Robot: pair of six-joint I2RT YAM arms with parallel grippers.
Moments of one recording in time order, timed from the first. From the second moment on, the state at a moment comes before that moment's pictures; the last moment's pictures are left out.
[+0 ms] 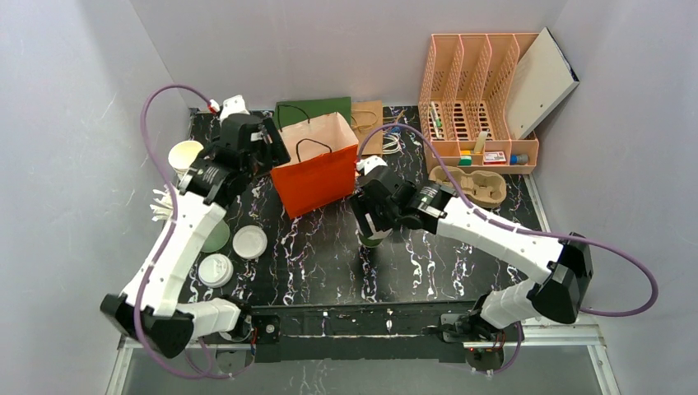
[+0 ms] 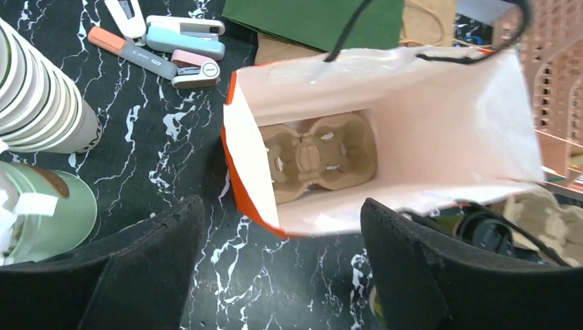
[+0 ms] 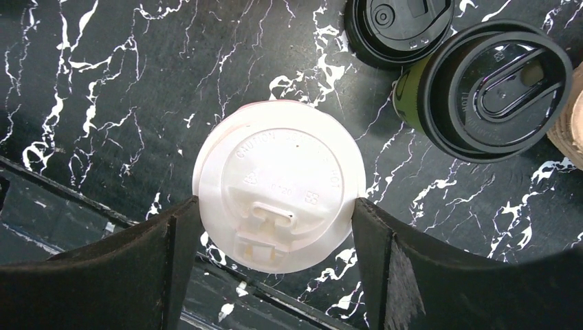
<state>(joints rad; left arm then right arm) -0.42 1.17 1.43 -0.85 -0.39 -0.56 1.01 1.42 1.29 -0.83 0.25 0.38</state>
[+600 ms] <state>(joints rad) -0.31 1.35 1.44 -0.83 -0.37 -0.55 1.01 1.32 1.50 -0.96 0.33 0.31</state>
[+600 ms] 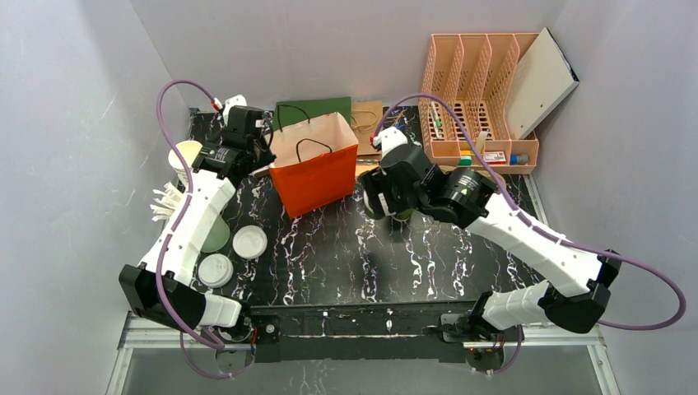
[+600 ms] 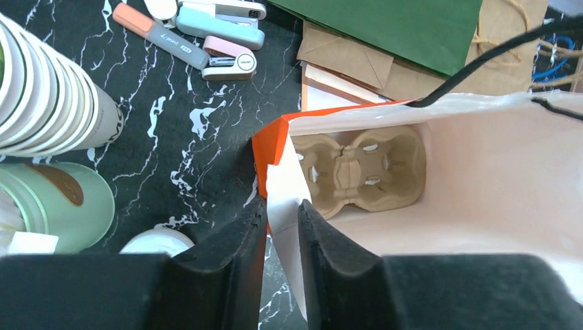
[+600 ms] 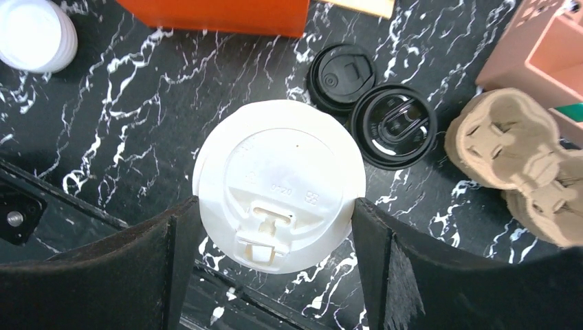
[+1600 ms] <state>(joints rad) -0.31 1.48 1.81 -1.27 -0.02 -0.30 1.00 1.33 1.87 -1.00 0.34 0.10</state>
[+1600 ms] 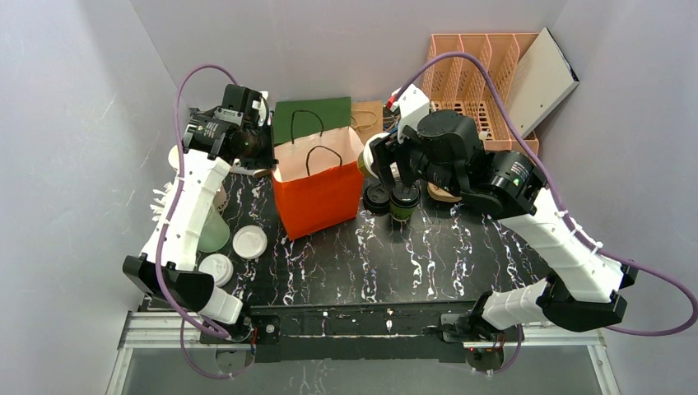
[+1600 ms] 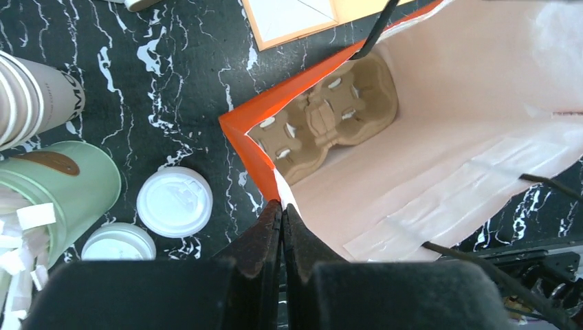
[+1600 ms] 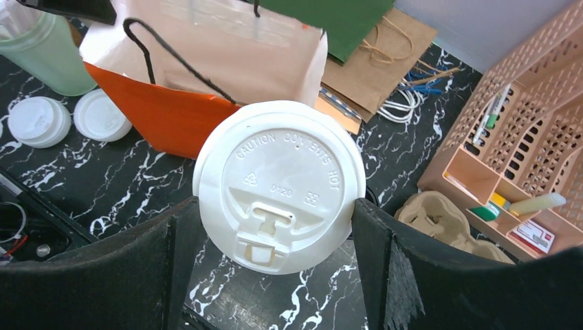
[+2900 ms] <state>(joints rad) -0.31 1.39 1.70 -1.16 -0.19 -0.30 1.00 1.52 1.79 -0.69 0.18 -0.14</state>
